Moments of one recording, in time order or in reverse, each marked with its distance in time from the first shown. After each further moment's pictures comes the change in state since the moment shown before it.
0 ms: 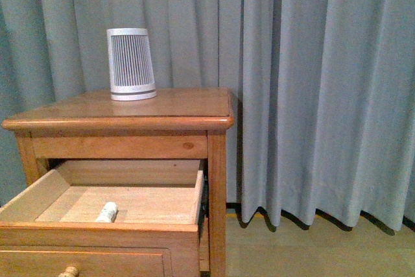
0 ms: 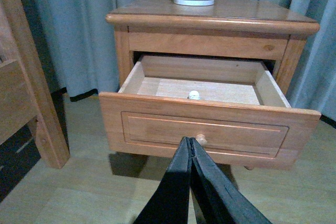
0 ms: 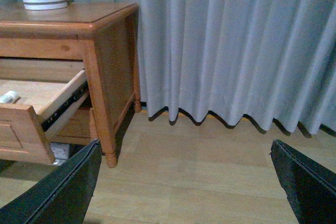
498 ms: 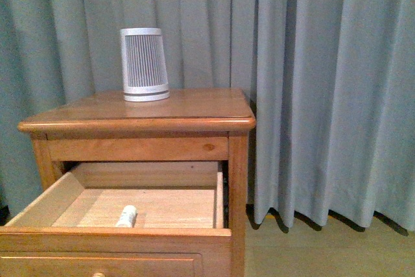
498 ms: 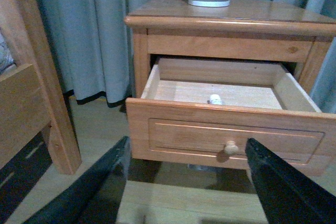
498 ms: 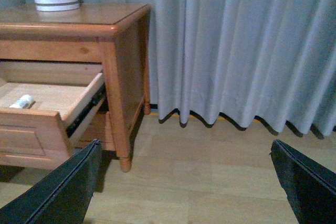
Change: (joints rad) left arm 0.001 0.000 0.000 -0.001 0.003 0.002; right arm 0.000 0.000 0.000 0.000 0.003 0.000
